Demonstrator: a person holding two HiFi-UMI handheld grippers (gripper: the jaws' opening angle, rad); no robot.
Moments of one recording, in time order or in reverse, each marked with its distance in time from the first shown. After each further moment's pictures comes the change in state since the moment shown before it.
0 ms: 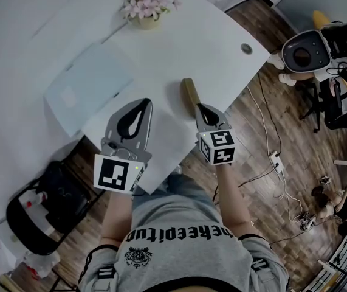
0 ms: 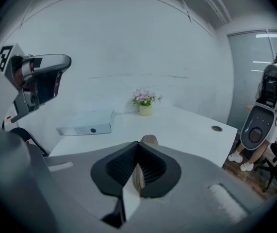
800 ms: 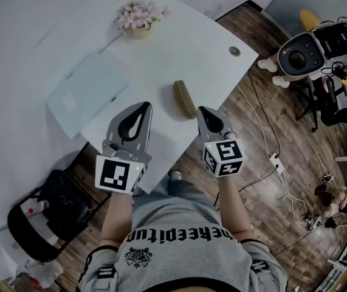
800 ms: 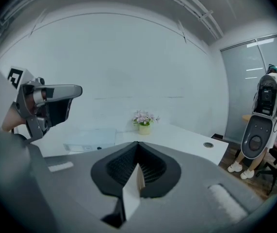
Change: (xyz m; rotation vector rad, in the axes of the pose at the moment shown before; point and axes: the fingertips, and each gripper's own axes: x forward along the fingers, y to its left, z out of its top) left arm -0.012 -0.032 0.019 0.044 -0.026 -0.037; right arm -0.075 0.009 0.049 0.002 -0.193 -0.022
